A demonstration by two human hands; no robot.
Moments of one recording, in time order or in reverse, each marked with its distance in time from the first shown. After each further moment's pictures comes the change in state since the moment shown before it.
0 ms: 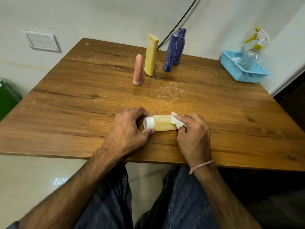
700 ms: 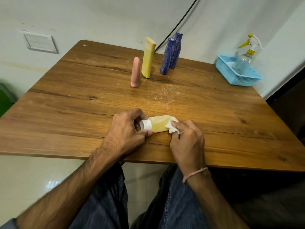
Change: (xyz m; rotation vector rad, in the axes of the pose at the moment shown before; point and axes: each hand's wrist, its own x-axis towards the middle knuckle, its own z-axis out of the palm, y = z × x) left_hand -0.001 0.006 -0.001 -0.026 0.000 -0.050; right_hand -0.014 -0.017 -0.012 -0.045 -0.056 0.079
